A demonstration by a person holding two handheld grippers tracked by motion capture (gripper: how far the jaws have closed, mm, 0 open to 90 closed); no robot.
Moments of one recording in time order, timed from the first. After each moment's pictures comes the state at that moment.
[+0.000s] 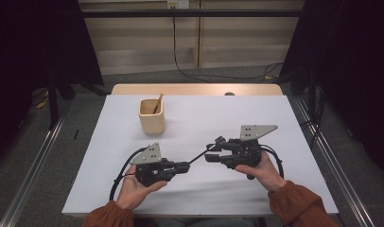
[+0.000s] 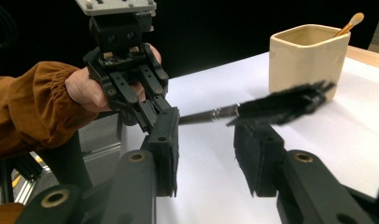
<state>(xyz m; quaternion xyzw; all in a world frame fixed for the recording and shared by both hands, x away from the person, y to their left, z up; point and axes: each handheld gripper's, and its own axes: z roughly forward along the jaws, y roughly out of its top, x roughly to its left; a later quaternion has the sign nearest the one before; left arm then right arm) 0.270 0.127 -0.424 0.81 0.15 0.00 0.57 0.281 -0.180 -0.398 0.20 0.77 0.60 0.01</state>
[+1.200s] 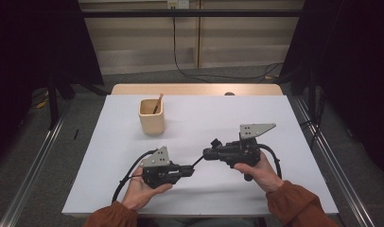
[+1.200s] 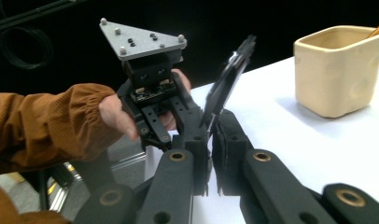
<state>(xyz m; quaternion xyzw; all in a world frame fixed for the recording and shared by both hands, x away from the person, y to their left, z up) 0.272 0.115 -0.437 0.82 0.14 0.01 0.55 0.284 -0.177 -0.397 0.20 0.75 0.63 -0.04</state>
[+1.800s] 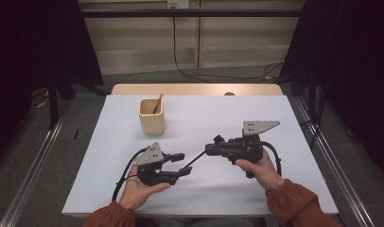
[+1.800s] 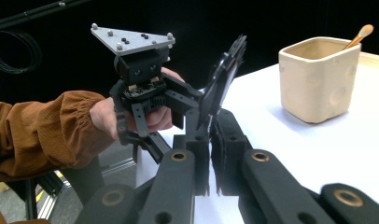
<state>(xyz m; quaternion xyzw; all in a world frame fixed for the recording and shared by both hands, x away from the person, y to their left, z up) 0.271 0.127 -0.430 0.79 0.20 0.06 0.57 0.286 -0.184 -0.389 0.21 0.75 0.63 -0.03</state>
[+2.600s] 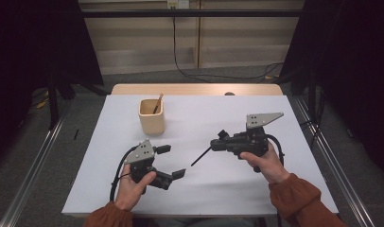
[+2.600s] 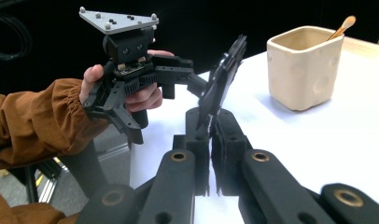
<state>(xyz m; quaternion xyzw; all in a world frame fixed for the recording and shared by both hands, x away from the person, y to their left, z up) 0.273 0.140 -0.423 0.78 0.21 0.06 0.58 0.297 -0.194 -0.374 0.21 0.78 0.59 -0.03</state>
